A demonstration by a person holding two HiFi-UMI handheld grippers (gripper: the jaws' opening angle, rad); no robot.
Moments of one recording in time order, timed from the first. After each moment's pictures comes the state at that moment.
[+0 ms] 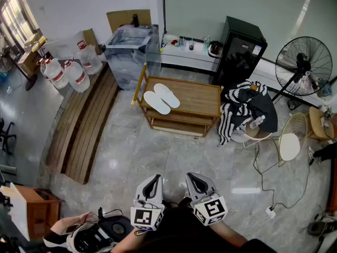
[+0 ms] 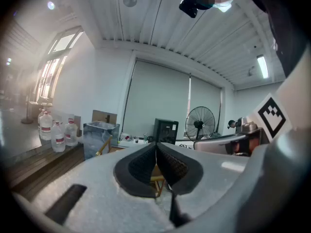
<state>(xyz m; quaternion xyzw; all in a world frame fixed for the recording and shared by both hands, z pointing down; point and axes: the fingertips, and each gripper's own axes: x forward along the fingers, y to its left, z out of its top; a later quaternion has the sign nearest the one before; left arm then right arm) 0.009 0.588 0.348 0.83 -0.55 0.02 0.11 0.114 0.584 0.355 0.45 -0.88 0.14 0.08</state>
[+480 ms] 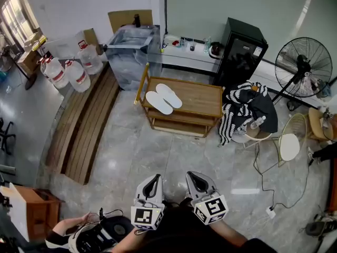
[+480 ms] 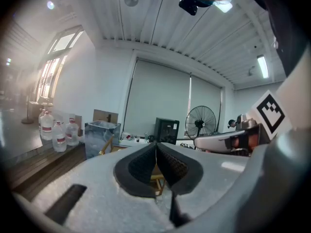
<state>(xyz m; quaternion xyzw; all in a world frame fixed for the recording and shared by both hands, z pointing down) -0.014 0.590 0.353 0.83 -0.55 0.03 0.11 0.092 0.582 0.351 0.45 -0.88 0.14 0.07</state>
